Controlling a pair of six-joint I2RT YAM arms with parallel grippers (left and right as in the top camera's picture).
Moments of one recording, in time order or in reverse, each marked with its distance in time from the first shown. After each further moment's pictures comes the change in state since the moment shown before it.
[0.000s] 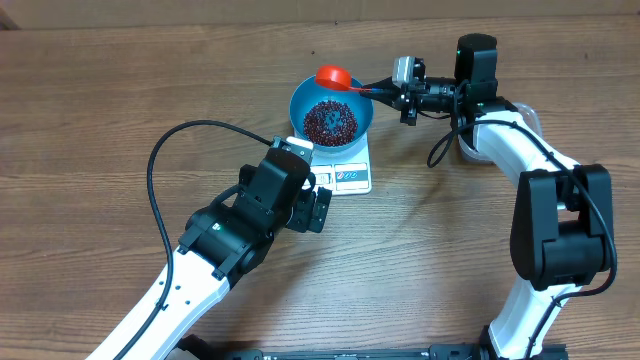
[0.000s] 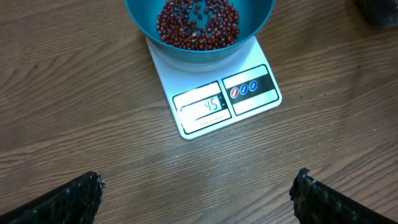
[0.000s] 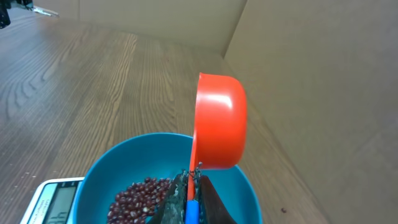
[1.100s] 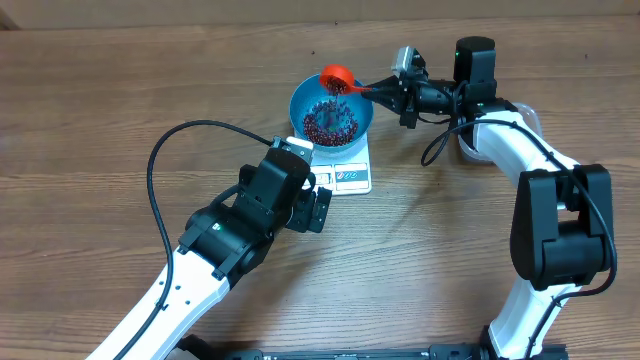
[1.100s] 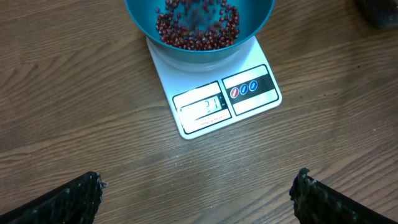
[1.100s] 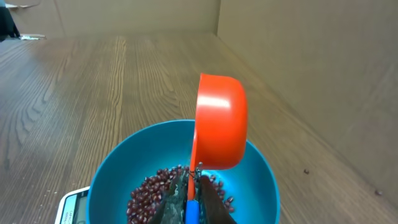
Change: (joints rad) left arm 0.000 0.000 0.000 0.000 0.000 0.000; right arm 0.000 0.000 0.000 -0.055 0.074 0.200
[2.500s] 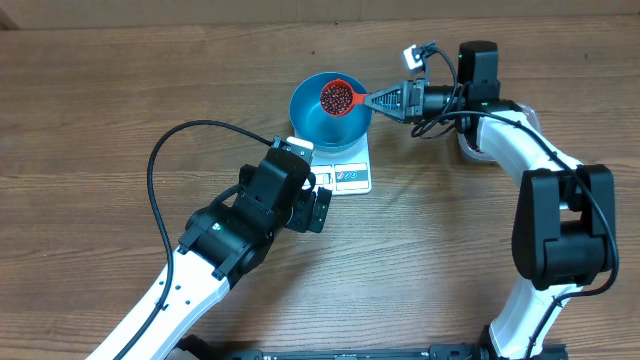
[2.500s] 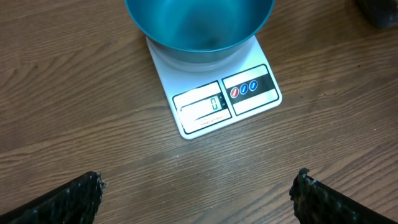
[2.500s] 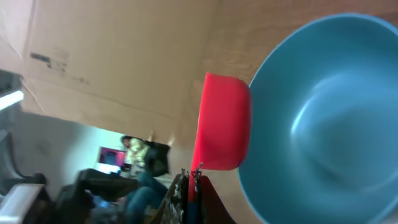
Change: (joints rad) left arm 0.000 0.000 0.000 0.000 0.000 0.002; right arm -0.010 0.000 0.000 -0.108 -0.135 1.088
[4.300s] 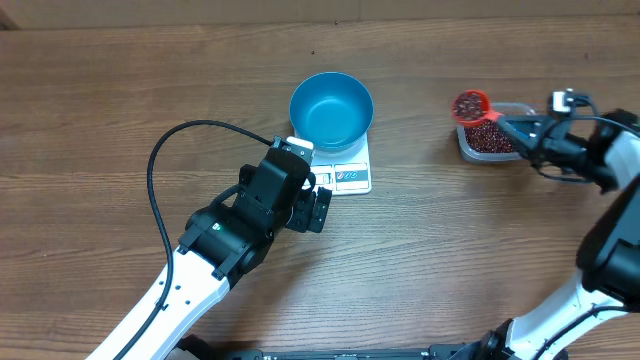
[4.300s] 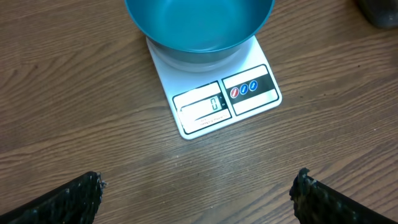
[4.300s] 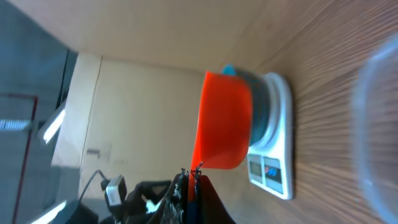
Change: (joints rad) left arm 0.000 0.000 0.000 0.000 0.000 0.000; right arm -0.575 -0.008 0.011 -0.995 -0.235 -0.729
